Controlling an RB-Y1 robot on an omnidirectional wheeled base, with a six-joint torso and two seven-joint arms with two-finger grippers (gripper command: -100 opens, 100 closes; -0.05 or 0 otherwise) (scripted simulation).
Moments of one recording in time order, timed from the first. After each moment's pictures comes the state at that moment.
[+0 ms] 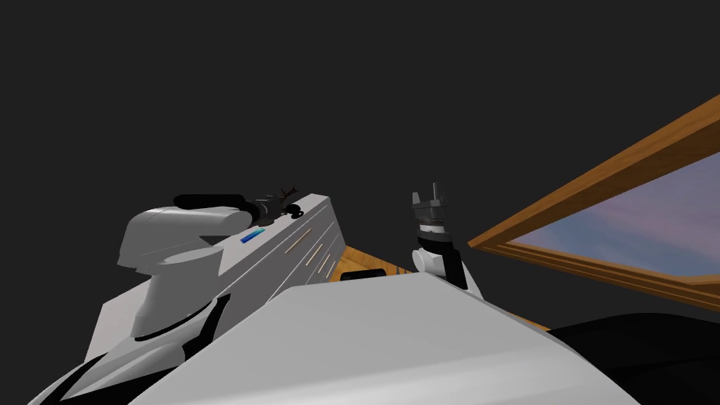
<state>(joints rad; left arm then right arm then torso) -0.14 0.75 0.44 -2.23 0.50 1.44 0.09 0.48 -0.02 -0.03 -2.38 -0.03 -0.40 -0.11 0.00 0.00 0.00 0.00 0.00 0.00</state>
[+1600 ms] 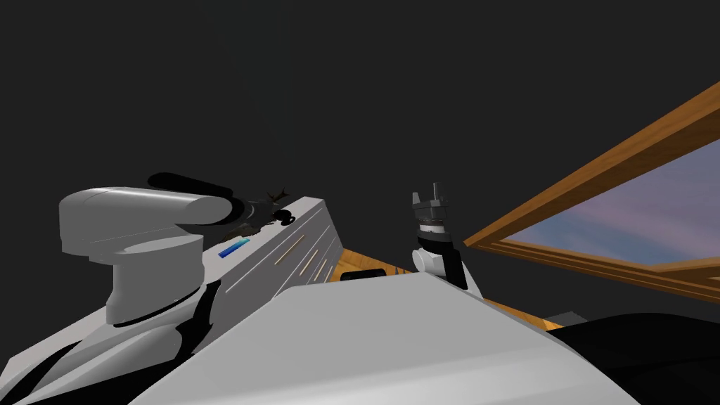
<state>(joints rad) -0.26 0.85 0.49 -2.19 0.63 1.86 0.07 0.48 -0.02 -0.03 -2.38 -0.03 -0.40 -0.11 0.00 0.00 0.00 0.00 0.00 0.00</state>
